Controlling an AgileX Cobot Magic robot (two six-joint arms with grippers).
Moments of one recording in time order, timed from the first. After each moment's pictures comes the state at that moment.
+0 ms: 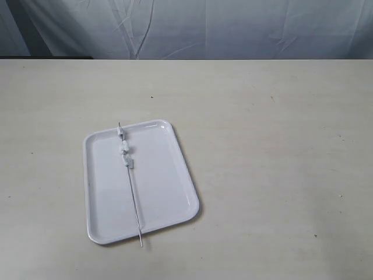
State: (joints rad) left arm 0.05 0.00 0.00 0.04 -0.19 -0.12; right arm 0.02 0.01 0.00 0.06 -0.09 0.02
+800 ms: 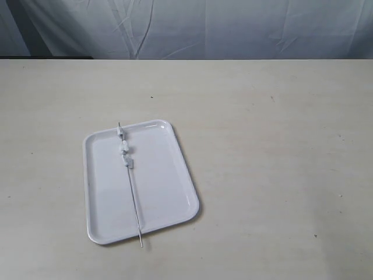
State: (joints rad) left arm 0.05 0.00 -0.01 0.20 -0.62 -0.51; right arm 0.02 0.01 -0.02 0.22 -0.19 0.30
